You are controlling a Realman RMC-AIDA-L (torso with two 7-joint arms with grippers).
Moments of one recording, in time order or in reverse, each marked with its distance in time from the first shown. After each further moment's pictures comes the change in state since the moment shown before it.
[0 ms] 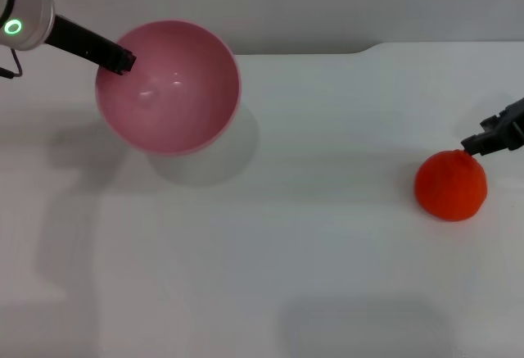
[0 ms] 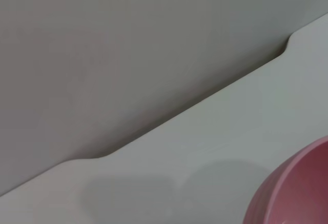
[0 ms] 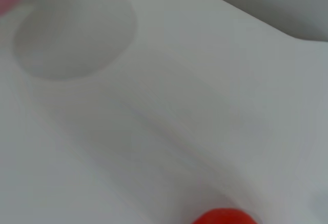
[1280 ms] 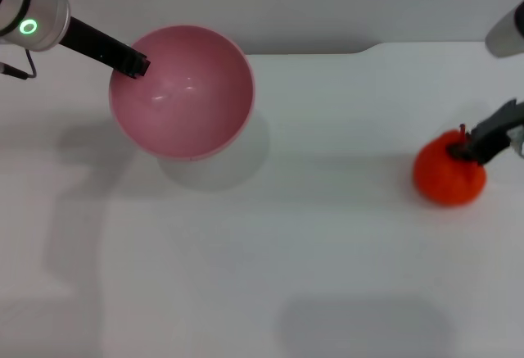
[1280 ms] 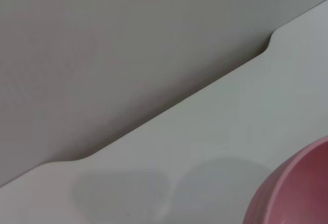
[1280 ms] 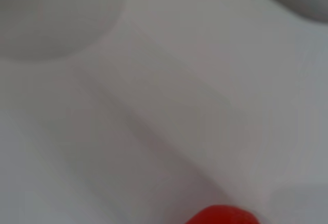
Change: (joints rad) left arm -0.024 -0.007 0.011 -0.014 0.000 0.020 -0.013; right arm -0.014 0.069 -0.091 0.107 -0.084 0.233 -0.040
